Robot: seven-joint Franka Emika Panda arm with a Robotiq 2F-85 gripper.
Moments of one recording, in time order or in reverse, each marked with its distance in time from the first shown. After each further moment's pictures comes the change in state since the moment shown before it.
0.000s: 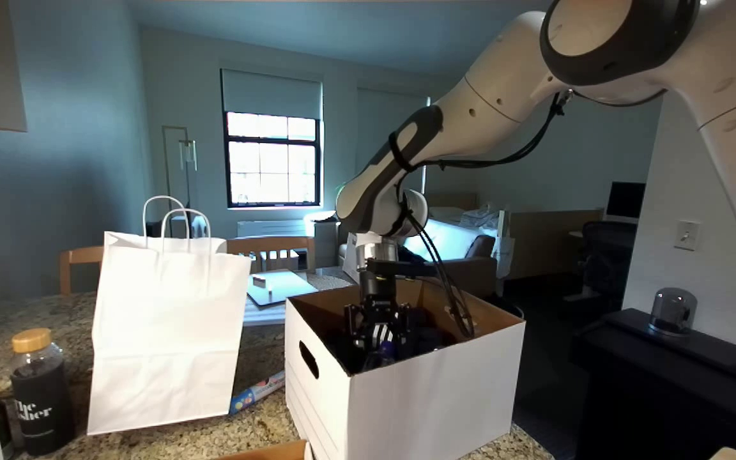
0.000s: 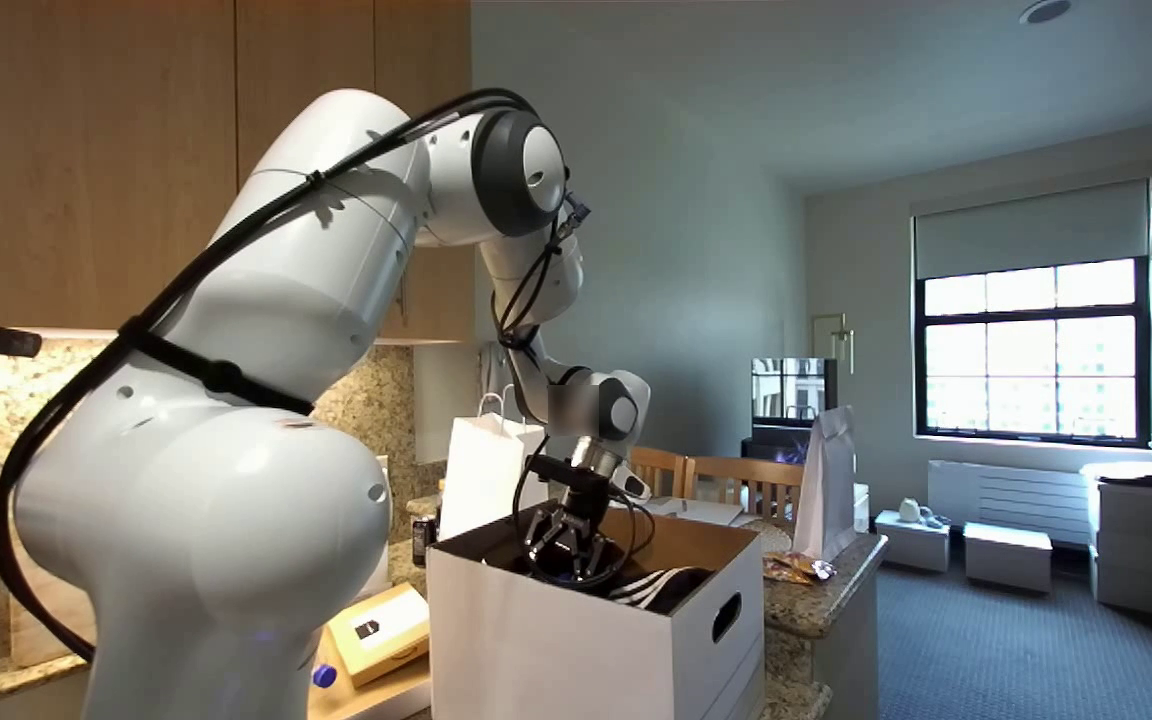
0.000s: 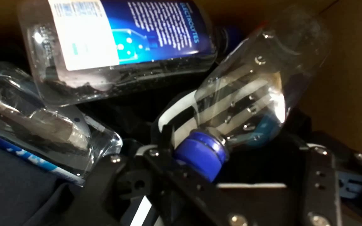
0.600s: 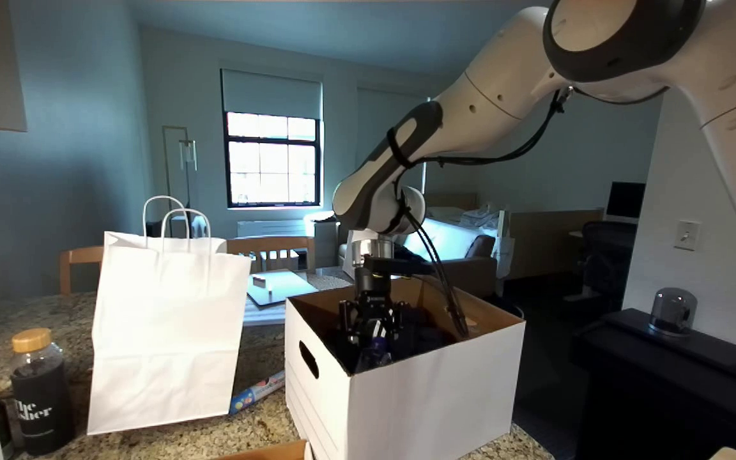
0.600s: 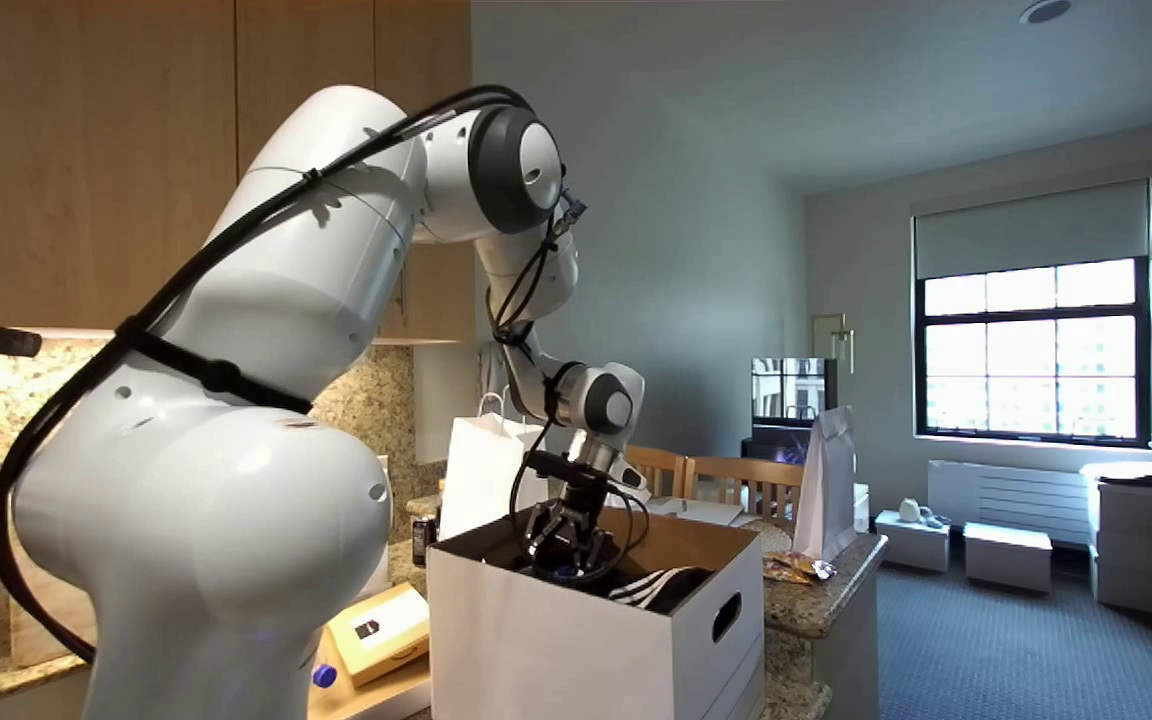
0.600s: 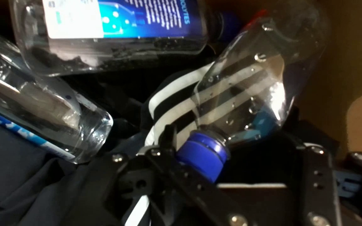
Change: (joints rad) arm 0.007 -0.014 0.010 0.001 -0.006 0.045 -0.028
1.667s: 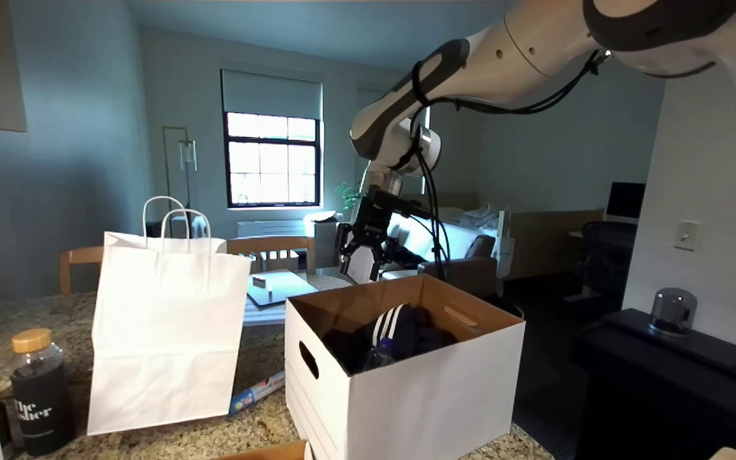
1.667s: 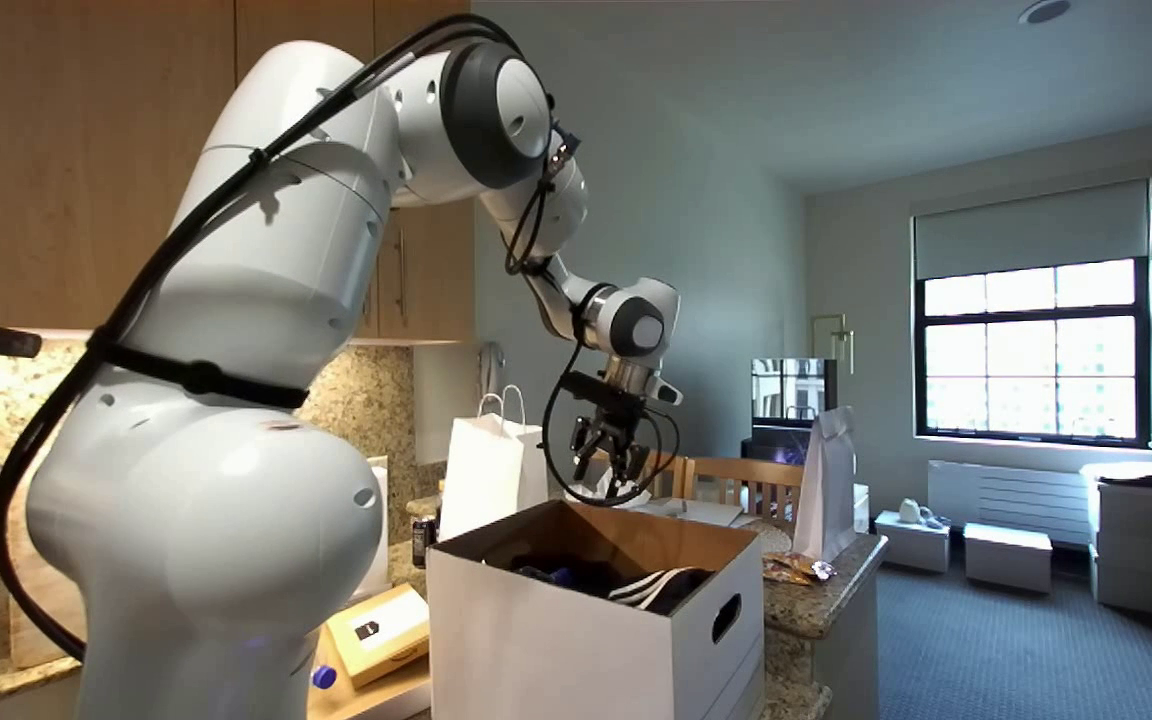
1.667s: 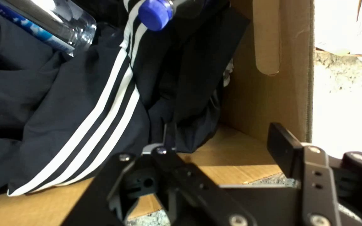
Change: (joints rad) arm -0.073 -0.129 -0.015 0.120 0.121 0.016 -0.032
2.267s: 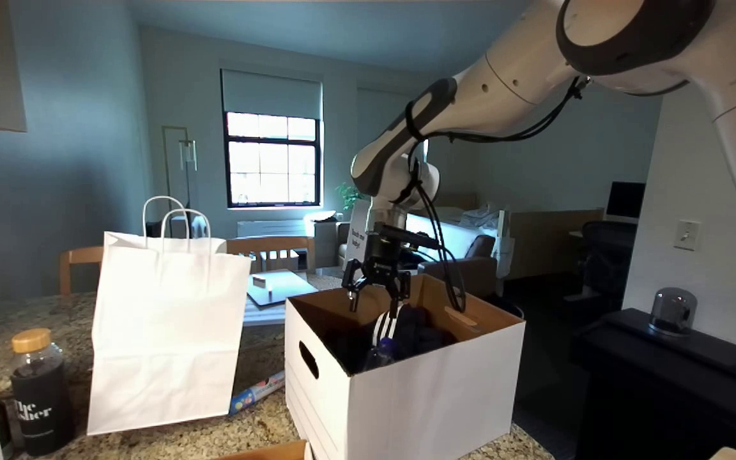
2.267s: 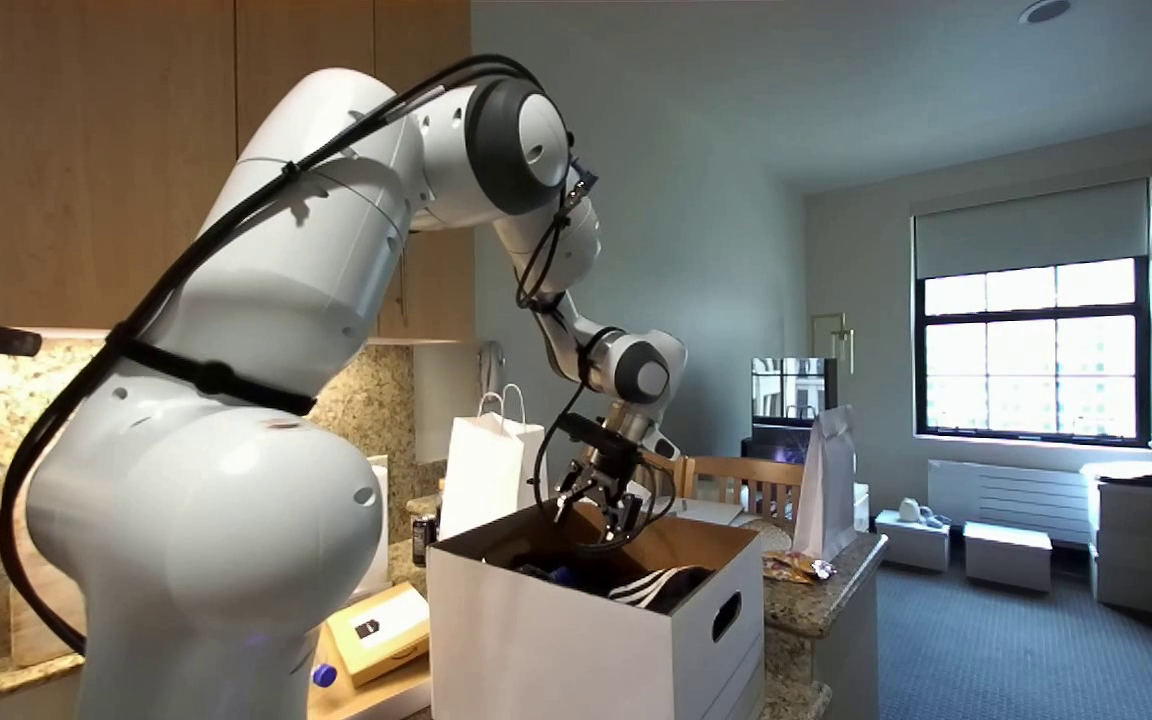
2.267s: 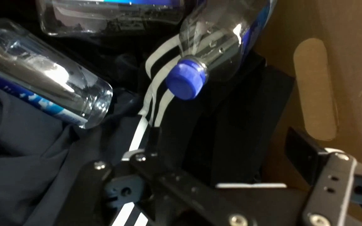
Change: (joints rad) arm -0.001 0.090 -0.010 -0.045 0.008 -0.086 -0.001
